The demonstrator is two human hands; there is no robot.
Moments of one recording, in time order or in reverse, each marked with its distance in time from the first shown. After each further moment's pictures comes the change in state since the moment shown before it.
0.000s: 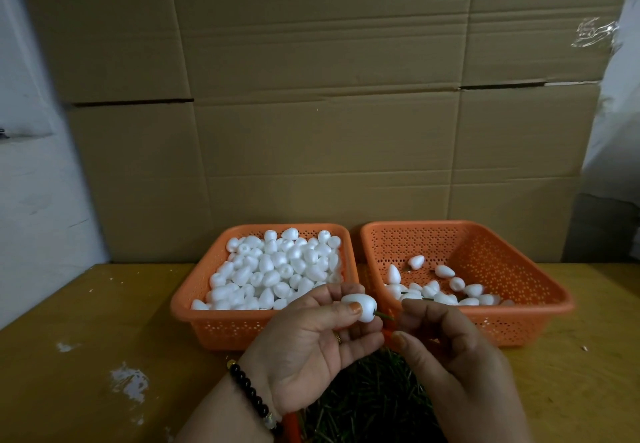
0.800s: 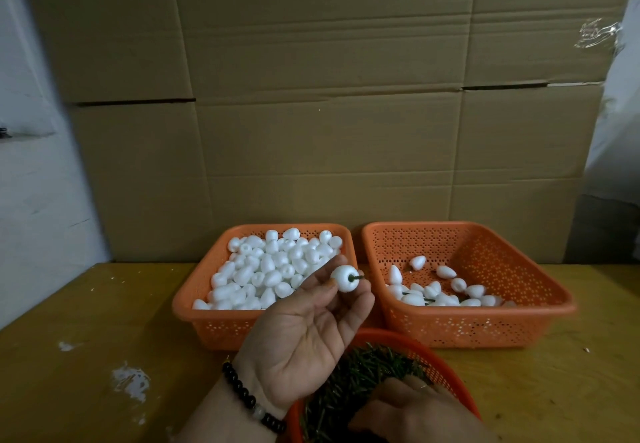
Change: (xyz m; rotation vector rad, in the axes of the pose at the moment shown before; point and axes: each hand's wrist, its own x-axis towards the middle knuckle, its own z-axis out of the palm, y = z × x) left_hand 0.003 0.008 -0.002 -0.384 -0.141 0.063; right_hand -0.014 -0.013 0.009 -0.850 -0.874 -0.306
